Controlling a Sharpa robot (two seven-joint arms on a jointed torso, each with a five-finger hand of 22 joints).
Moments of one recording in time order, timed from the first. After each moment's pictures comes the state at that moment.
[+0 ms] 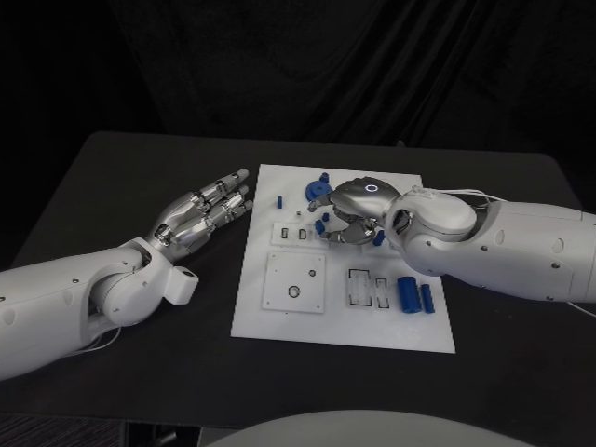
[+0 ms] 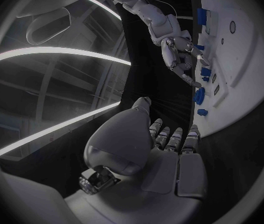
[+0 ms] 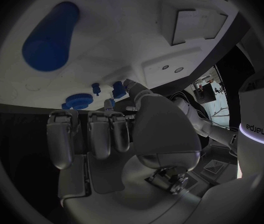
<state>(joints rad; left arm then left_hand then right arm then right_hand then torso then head) 1.18 -0.91 -0.21 1.47 -0.17 0.06 0.68 1.50 0.24 -0.15 0.20 0.55 0.20 0.04 0.03 0.03 0.00 0.07 0.01 0.00 0.00 0.14 0.00 0.00 0.16 0.02 0.25 0.01 0.01 1.33 -0.72 -0.24 1.51 -1.67 -0.35 -0.12 1.21 -0.13 0.27 0.11 0.28 0.58 0.09 0.10 0.37 1.47 0.00 1.57 1.31 1.47 -0.05 1.57 1.31 0.01 1.47 0.06 1.56 1.31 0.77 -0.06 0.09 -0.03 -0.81</state>
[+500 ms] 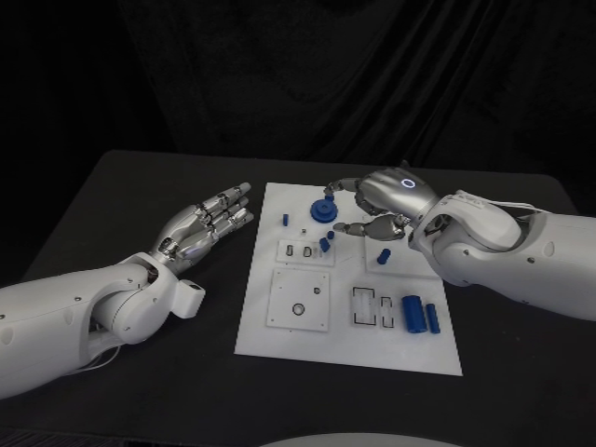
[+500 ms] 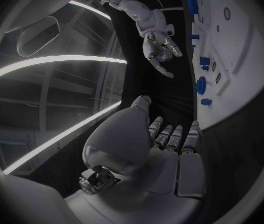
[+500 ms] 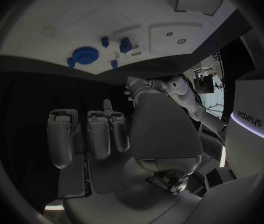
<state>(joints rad) 1.20 -0.94 -0.21 1.54 -0.20 -0.14 0.68 1.48 0.20 -0.12 0.21 0.61 0.25 0.06 0.04 0.03 0.05 0.15 0.01 0.01 0.05 0.18 0.06 0.02 0.16 0.11 0.29 0.09 0.05 1.39 -0.84 -0.24 1.60 -1.64 -0.59 -0.03 1.30 -0.16 0.20 0.28 0.29 0.54 0.10 0.19 0.36 1.46 0.01 1.57 1.31 1.47 -0.05 1.57 1.31 0.01 1.47 0.07 1.55 1.31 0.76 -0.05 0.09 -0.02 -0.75</state>
